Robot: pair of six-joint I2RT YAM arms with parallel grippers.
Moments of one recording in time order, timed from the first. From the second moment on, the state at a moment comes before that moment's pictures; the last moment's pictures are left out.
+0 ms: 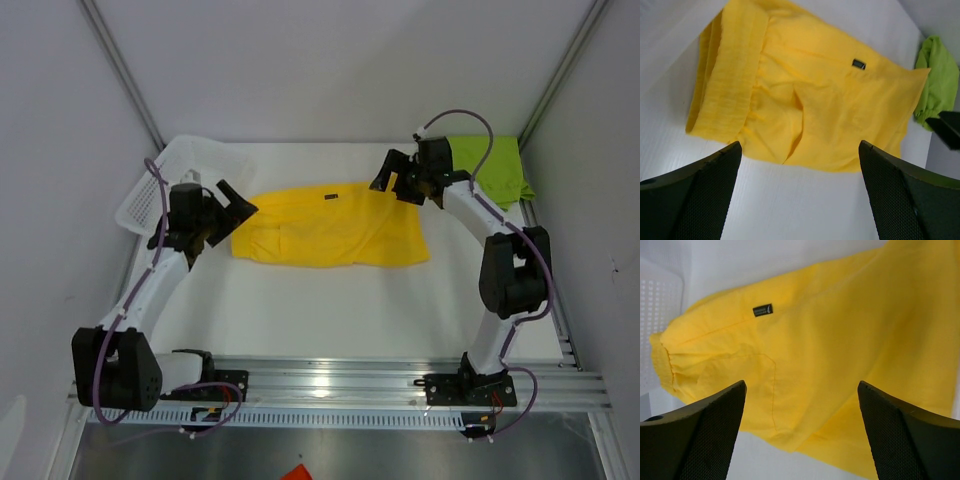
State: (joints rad) left arm -0.07 1.25 0.94 -0.30 0.16 -0.73; right arm 0.23 1.83 1.47 -0.33 -0.25 0.51
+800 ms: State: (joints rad) left arm -0.08 1.13 0.67 -0.25 0.12 -0.70; right arm 0.35 1.92 1.26 -0.36 -0.13 0.43
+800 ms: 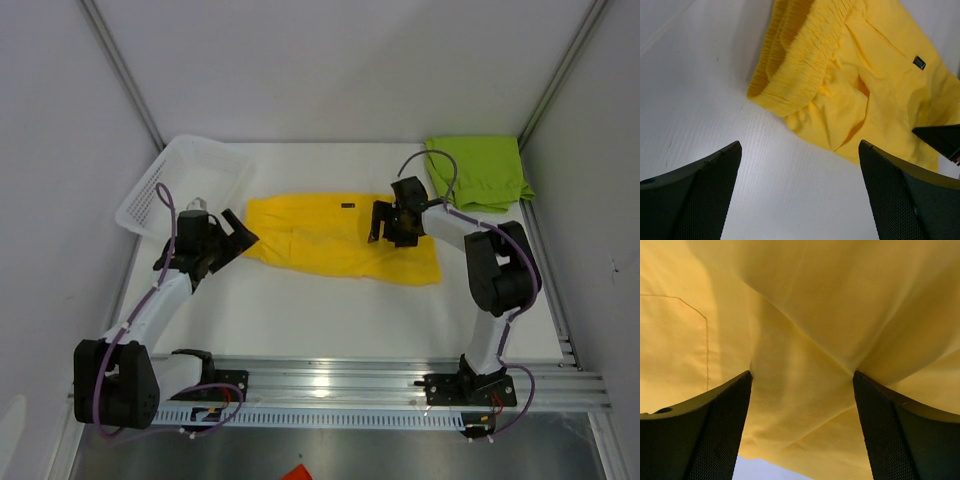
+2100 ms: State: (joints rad) left arm -0.11 1.53 0.62 0.31 0.42 -0.67; right arm 0.57 2.15 1.61 -0.28 -0.31 0.60
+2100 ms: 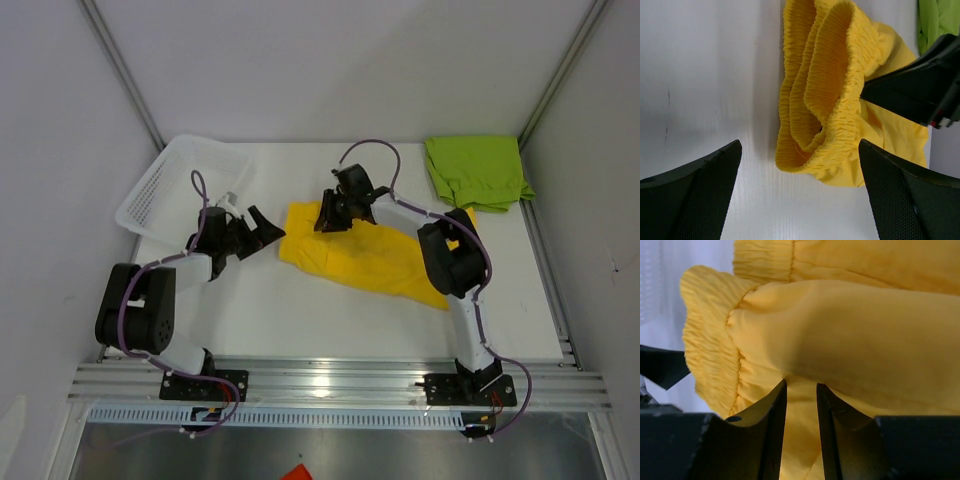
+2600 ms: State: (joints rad) left arm -0.11 1.43 0.47 0.39 0.46 -0.67; right arm 0.67 2.15 1.51 -0.31 -0.26 0.57
